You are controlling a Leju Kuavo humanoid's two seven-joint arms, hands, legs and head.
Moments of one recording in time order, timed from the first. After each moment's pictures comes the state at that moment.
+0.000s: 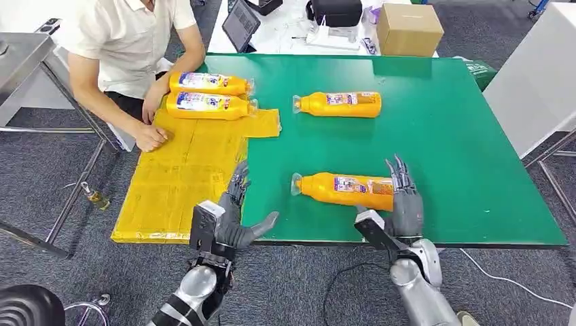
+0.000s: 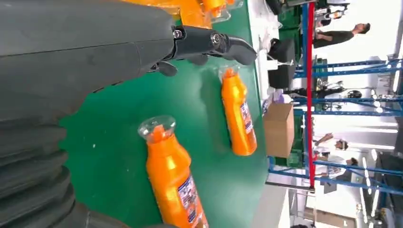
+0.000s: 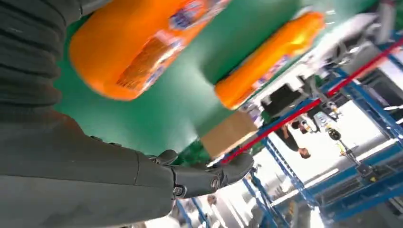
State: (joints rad) left arm -0.23 -0.18 -0.53 -1.19 0.05 0.30 -0.44; right arm -0.22 -0.08 0.15 -1.03 0.66 -0.63 -0.62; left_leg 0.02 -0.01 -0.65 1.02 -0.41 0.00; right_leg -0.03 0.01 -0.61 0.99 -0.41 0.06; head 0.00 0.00
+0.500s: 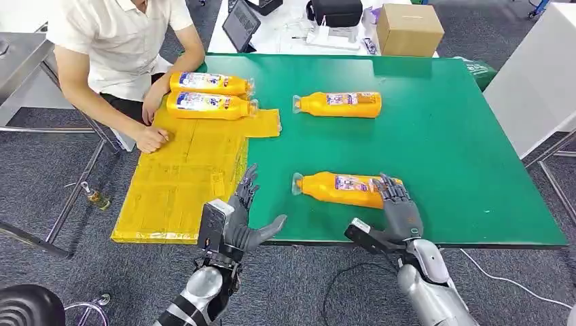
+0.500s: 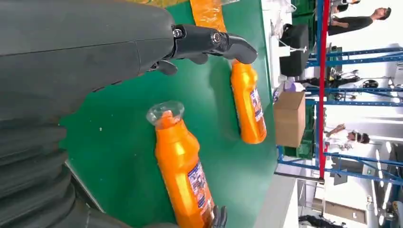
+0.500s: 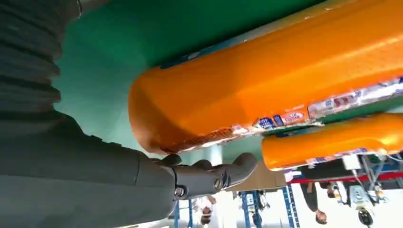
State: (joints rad) left arm -0.24 -0.20 -0.55 -1.16 0.06 0.29 -0.41; right arm -0.28 -0.18 0.25 -0.87 0.97 -0.54 -0.33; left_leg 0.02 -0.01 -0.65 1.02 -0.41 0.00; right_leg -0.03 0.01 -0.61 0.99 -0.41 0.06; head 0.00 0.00
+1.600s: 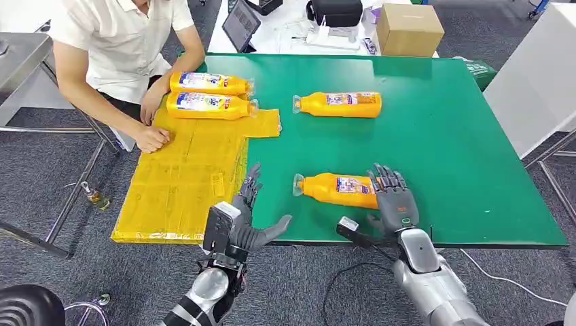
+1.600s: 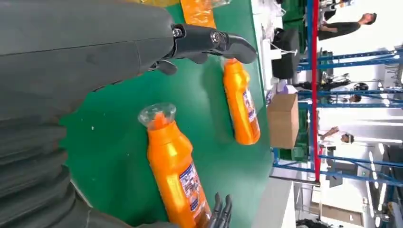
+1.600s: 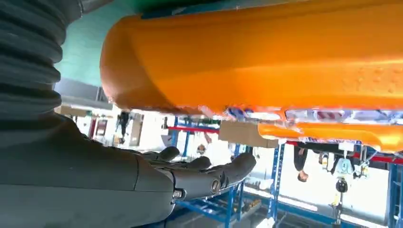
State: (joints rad) left arm -0.24 -0.22 -0.56 -1.15 0.03 0.34 -0.43; right arm -0.37 -0.19 0.36 -0.78 1.30 -0.69 -0.13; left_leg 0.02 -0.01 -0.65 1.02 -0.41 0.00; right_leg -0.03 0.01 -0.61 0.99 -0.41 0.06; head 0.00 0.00
